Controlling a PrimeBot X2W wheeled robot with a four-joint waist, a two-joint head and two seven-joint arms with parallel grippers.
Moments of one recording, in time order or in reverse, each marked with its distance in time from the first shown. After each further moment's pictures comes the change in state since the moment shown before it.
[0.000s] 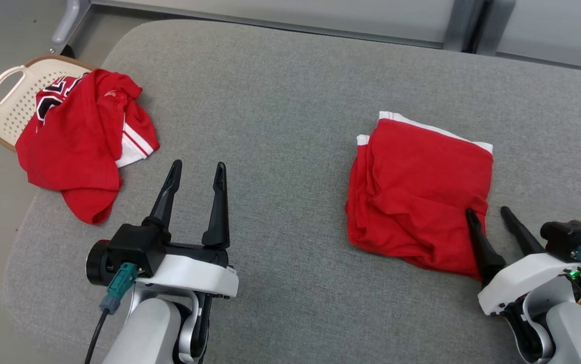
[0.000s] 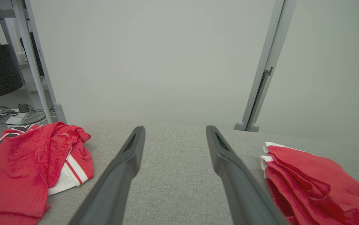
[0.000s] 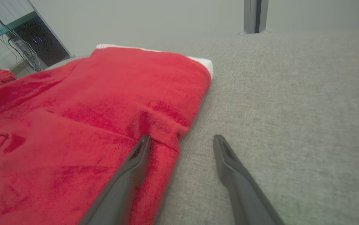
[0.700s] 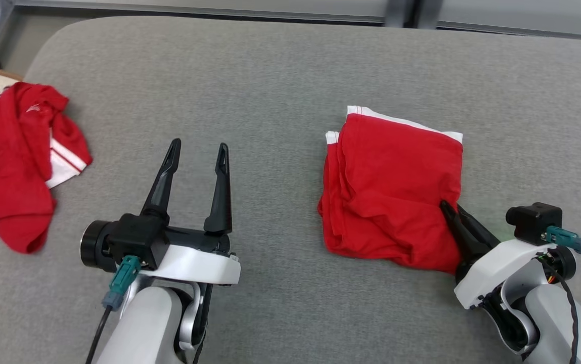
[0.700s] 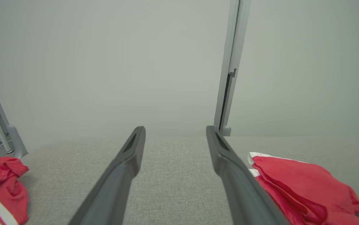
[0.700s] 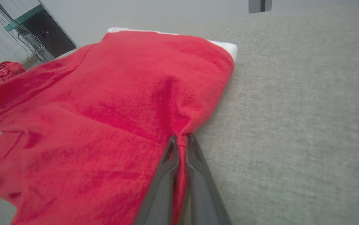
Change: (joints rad) left arm -0.027 -0.007 0.009 -0.050 0.078 -0.003 -0.001; right arm -0.100 -0.062 0.248 0.047 0.181 0.002 0.021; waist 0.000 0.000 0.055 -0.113
